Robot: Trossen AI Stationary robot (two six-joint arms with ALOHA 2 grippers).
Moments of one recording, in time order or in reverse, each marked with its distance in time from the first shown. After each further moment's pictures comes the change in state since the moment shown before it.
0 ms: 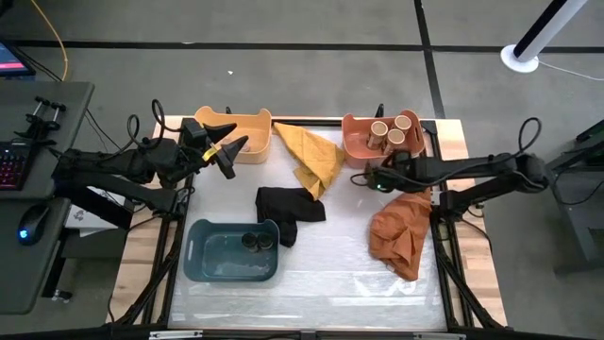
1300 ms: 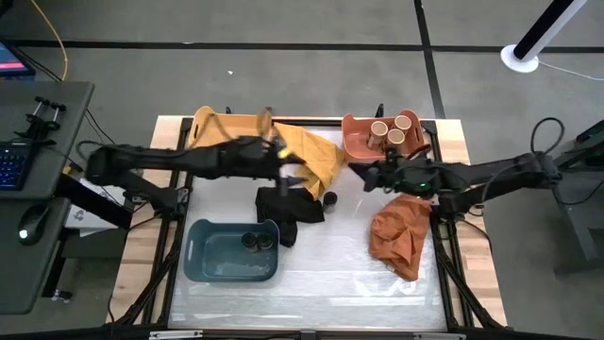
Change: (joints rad) left arm 0.192 0.513 0.118 0.096 0.744 0.171; right arm 0.215 -0.214 -0.002 0.867 0.005 -0.658
